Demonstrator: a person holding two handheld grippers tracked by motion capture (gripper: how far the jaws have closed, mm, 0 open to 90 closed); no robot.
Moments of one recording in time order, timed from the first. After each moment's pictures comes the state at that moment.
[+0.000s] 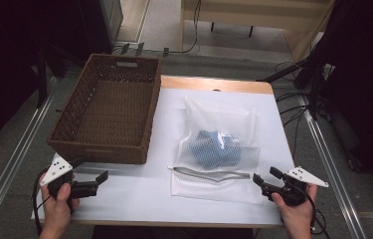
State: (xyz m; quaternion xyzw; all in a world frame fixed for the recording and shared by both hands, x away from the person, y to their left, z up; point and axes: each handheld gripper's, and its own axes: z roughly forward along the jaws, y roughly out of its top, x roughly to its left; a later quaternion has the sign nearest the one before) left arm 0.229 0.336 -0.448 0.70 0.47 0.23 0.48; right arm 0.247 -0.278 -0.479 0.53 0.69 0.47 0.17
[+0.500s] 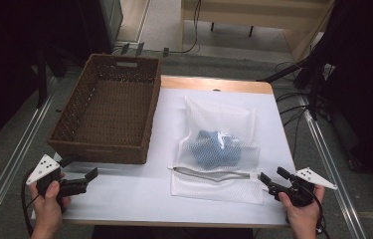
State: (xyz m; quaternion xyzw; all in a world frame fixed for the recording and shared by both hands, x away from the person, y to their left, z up) left arm 0.229 0.359 -0.448 0.69 0.48 0.23 0.49; right arm 0.245 -0.295 -0.480 0.54 0.67 0.47 0.19
